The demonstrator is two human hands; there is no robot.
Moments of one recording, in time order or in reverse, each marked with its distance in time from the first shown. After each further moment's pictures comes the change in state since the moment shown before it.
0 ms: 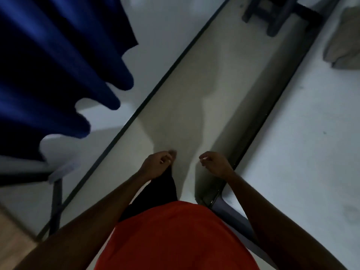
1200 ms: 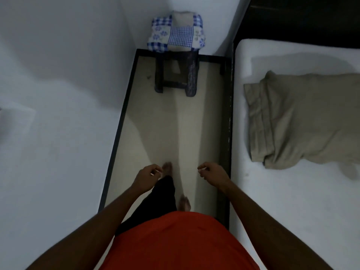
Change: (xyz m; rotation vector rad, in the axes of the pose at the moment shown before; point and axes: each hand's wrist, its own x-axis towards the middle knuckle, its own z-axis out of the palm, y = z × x) left_hand 0.731 0.549 -0.096 0.149 -0.246 0.102; right_hand 0.436 0.045 -0.683 0.376 0.282 0.273
